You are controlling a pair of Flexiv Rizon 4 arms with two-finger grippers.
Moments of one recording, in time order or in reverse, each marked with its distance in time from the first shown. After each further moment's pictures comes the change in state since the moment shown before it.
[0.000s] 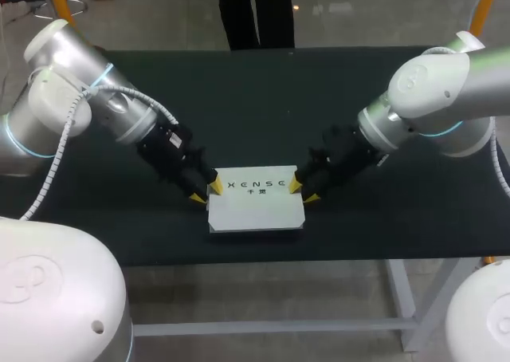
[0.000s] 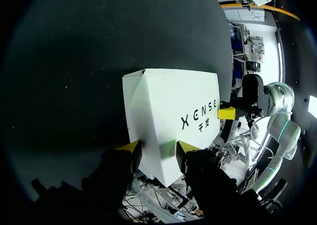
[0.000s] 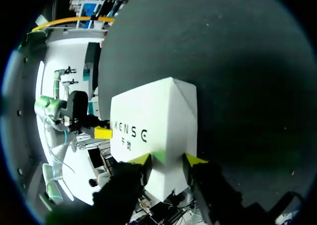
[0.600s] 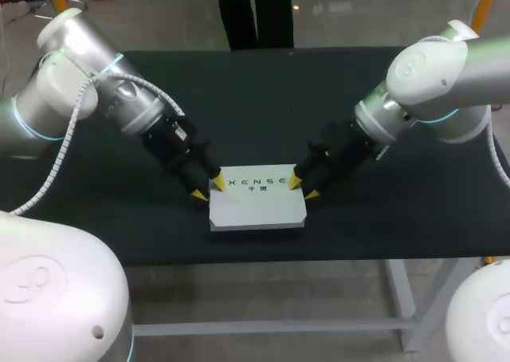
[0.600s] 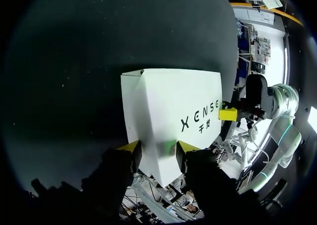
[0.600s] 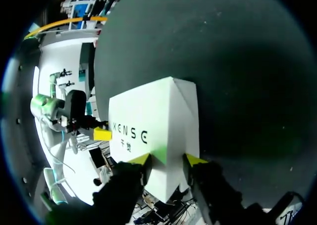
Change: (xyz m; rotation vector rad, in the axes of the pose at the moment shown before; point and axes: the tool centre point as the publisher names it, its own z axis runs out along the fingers) left arm 0.008 -0.002 -0.002 -0.082 -0.014 -0.070; right arm 0.006 0.003 -0.004 0.056 -0.015 0.057
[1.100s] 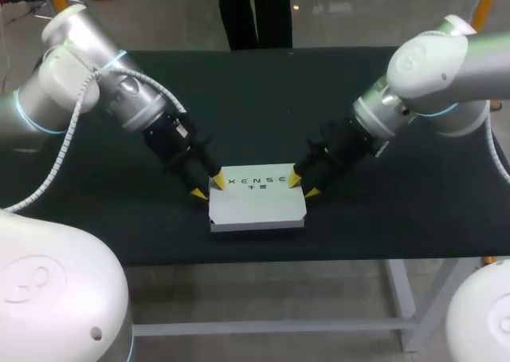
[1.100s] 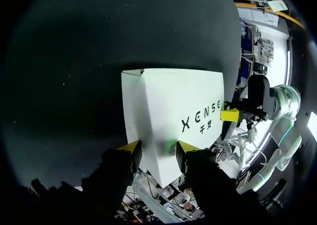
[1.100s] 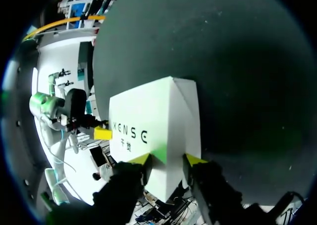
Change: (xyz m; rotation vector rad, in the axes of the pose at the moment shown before) left arm 0.002 0.000 -0.002 -0.032 -0.008 -0.031; right arm 0.003 0.001 -0.003 0.030 -0.003 0.016
